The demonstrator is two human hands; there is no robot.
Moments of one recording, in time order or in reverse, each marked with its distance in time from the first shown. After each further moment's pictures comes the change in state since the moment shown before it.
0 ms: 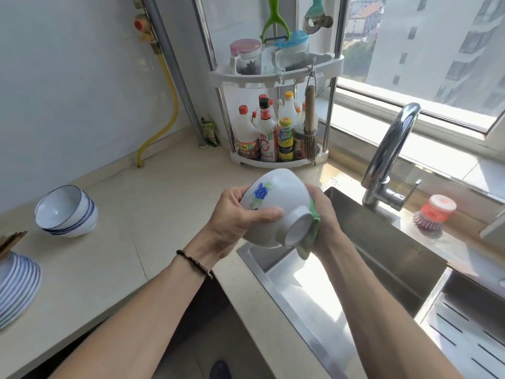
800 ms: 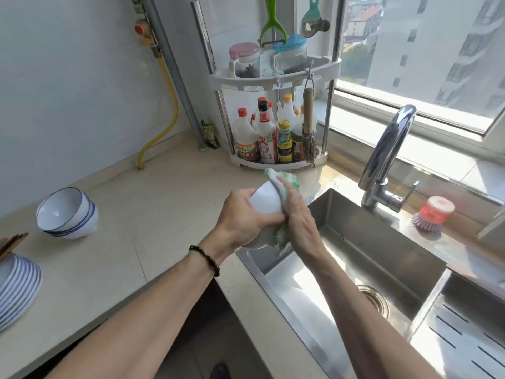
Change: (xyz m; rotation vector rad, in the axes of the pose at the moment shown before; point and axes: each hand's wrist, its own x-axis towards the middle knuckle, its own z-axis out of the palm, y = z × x) left_hand 0.015 -0.003 0.019 0.412 0.260 -0.124; right_hand -0.012 0.021 0.008 -0.498 -0.117 -0.527
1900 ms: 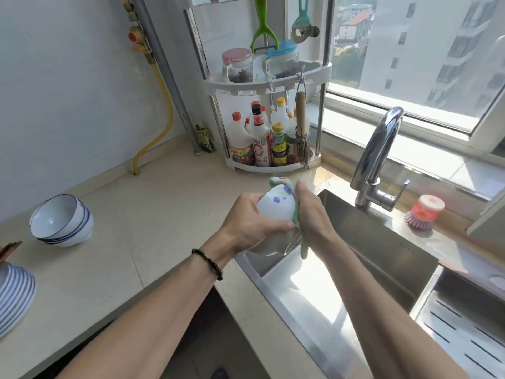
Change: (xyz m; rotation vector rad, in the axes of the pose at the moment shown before) left_hand -0.008 0.011 0.009 -0.017 -0.166 0.051; right_hand 0.008 -0.022 -0.023 0.036 0.013 0.076
